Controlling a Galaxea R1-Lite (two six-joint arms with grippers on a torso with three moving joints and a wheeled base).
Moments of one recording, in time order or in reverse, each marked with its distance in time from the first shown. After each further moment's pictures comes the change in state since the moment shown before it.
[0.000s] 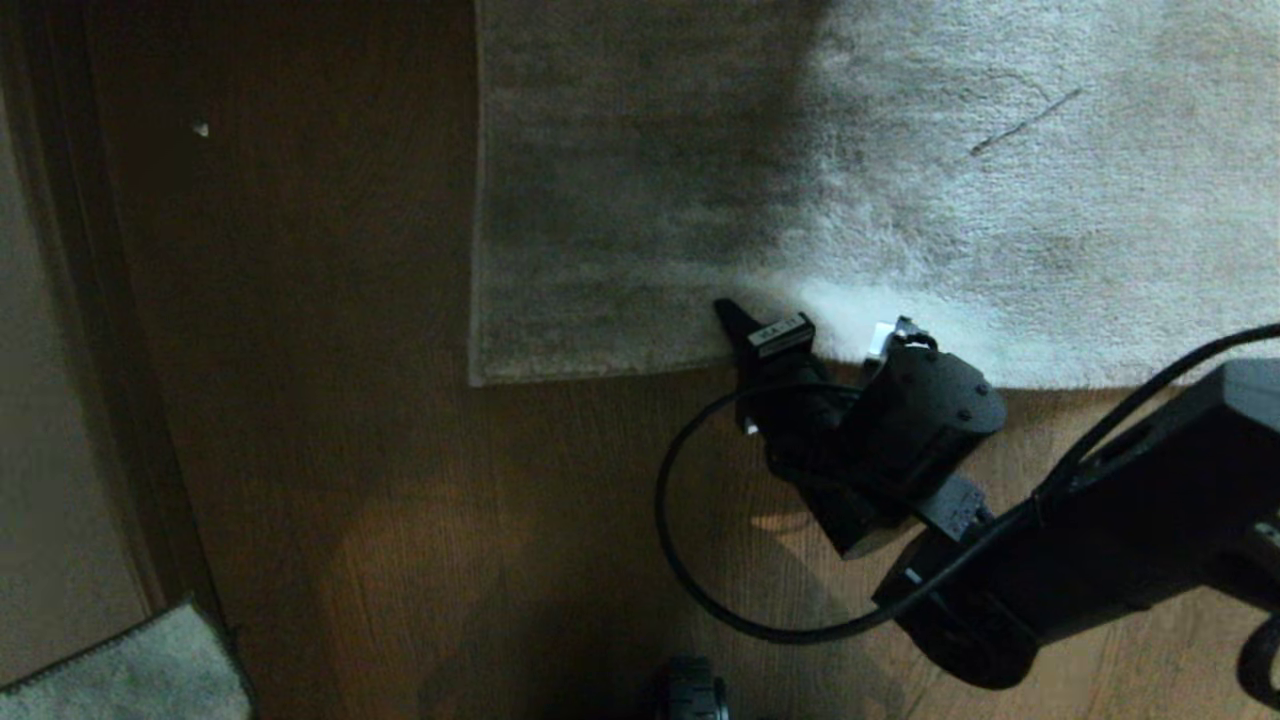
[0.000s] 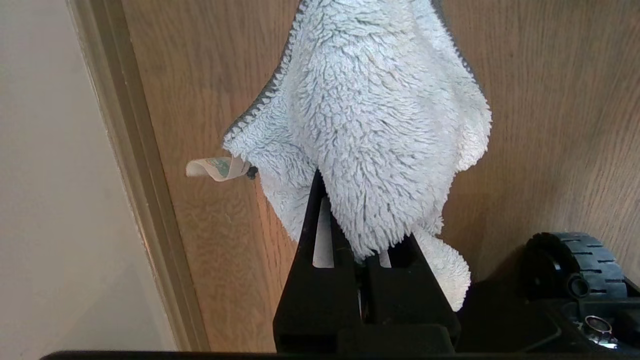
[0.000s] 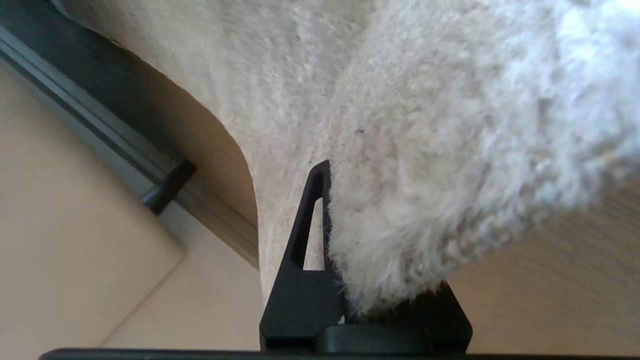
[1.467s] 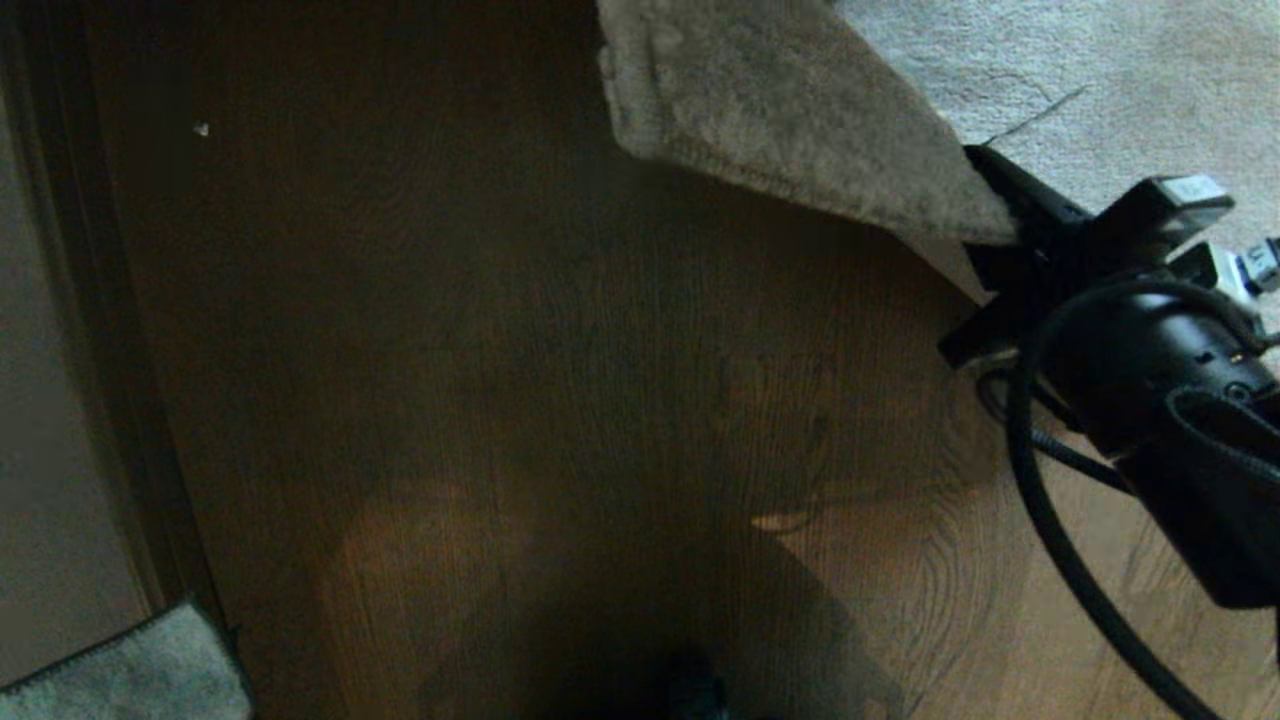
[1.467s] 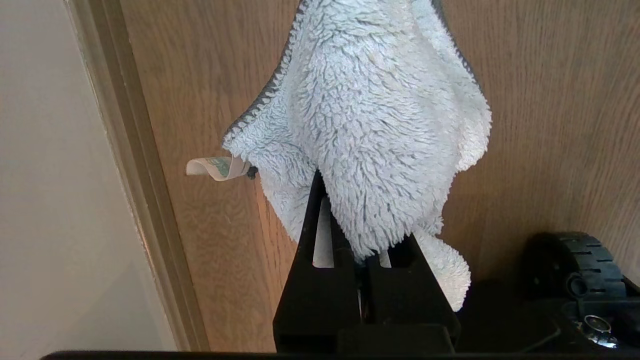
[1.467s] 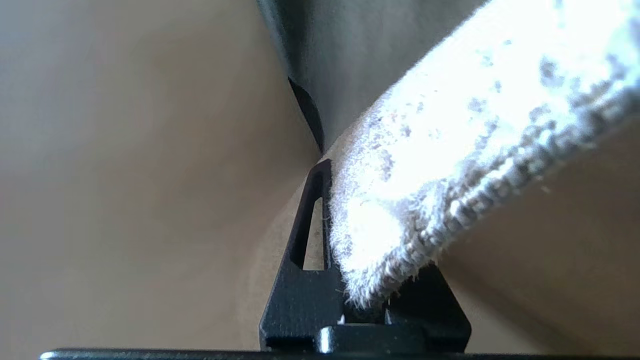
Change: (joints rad) left arm 0.000 0.000 -0.001 -0.001 -0.003 0.001; right arm 0.000 -0.533 0.286 0.001 0.023 0.180
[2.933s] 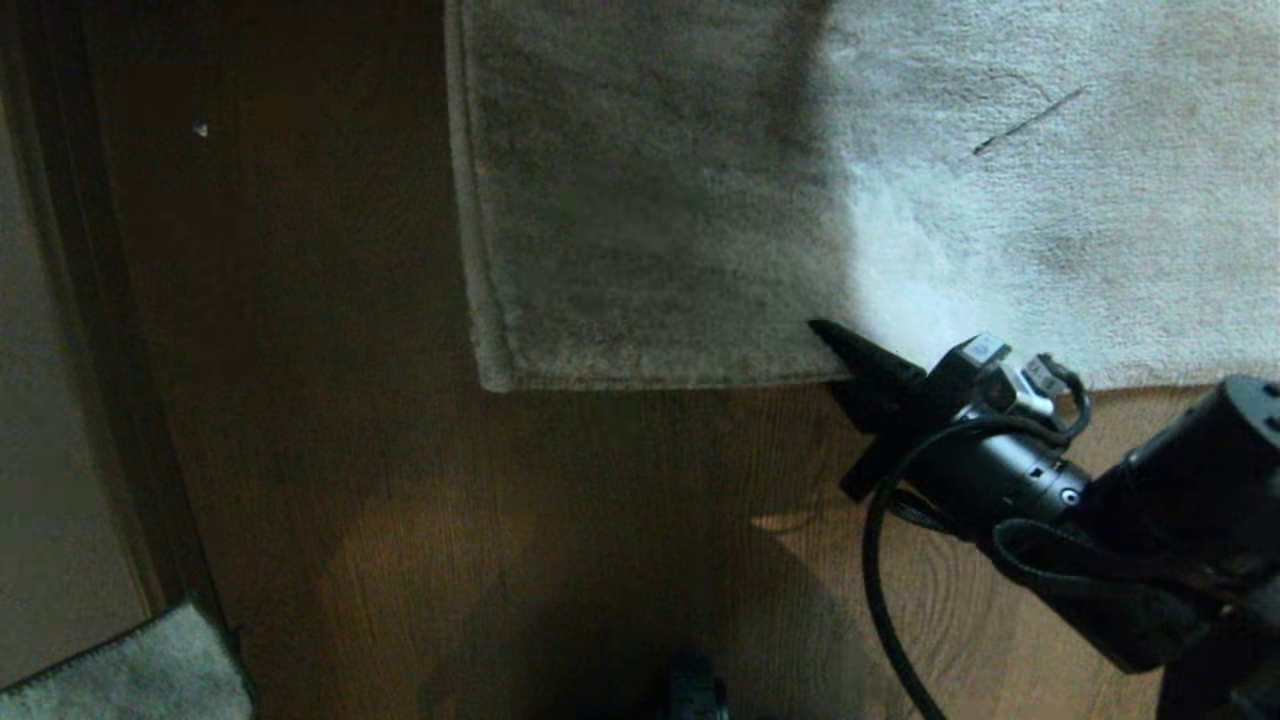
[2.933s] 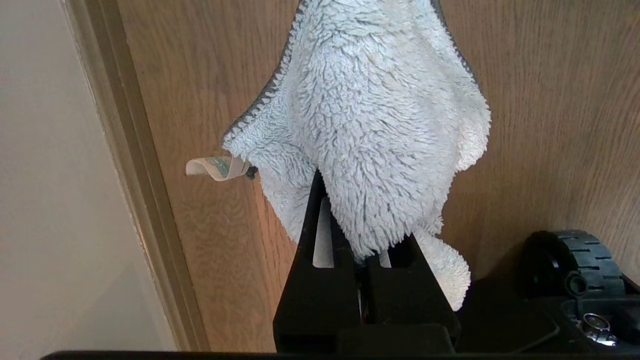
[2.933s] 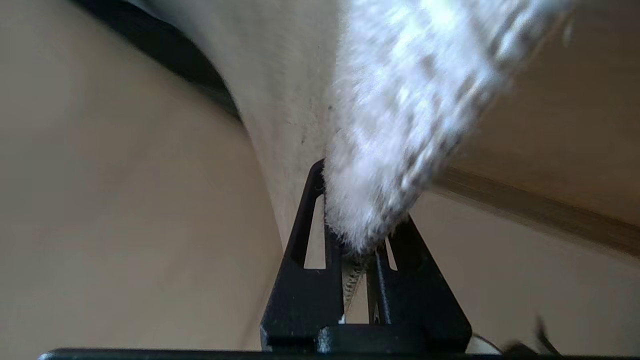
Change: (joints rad) left arm 0.000 0.000 -0.001 0.004 -0.005 0.001; right arm 0.000 0.168 0.116 -0.002 0.262 0.256
